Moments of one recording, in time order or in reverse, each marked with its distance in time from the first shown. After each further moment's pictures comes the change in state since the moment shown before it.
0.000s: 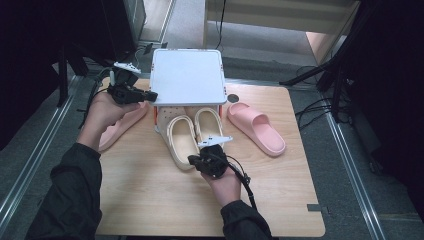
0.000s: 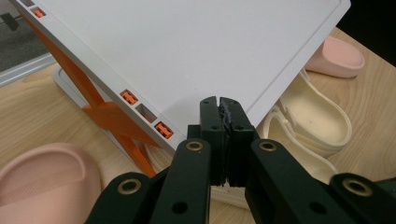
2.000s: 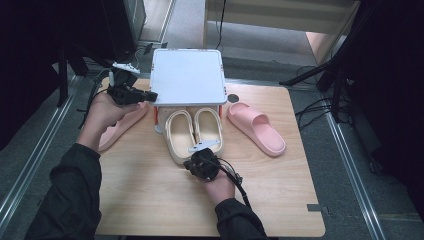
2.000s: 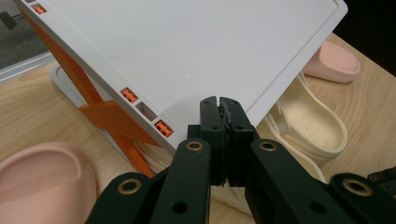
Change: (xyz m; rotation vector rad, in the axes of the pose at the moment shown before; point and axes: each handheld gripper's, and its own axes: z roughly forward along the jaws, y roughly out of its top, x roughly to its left) left arm 0.001 -0.002 0.000 -0.016 -0.011 -0.017; right arm 0.000 -0.009 0.032 0.091 -0.016 -0.059
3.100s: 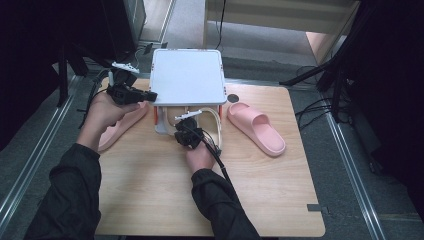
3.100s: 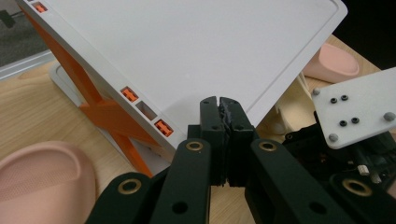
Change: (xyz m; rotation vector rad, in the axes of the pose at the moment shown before) left arm 0.002 -0.001 -0.001 -0.003 -0.006 -0.007; right arm -0.028 0.082 0.057 -0.031 -0.150 0.104
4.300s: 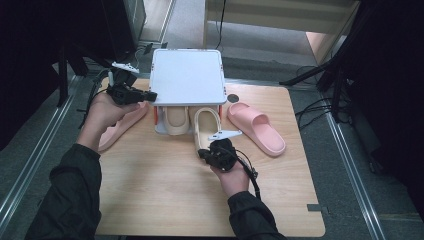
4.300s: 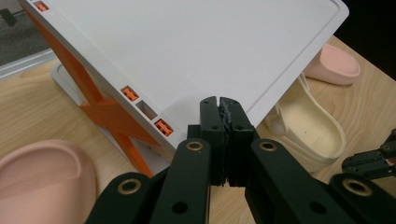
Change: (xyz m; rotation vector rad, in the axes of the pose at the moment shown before) left arm 0.000 0.000 0.000 0.003 0.008 -0.007; right arm -0.028 -0.071 -0.101 -0.055 0.113 -0.022
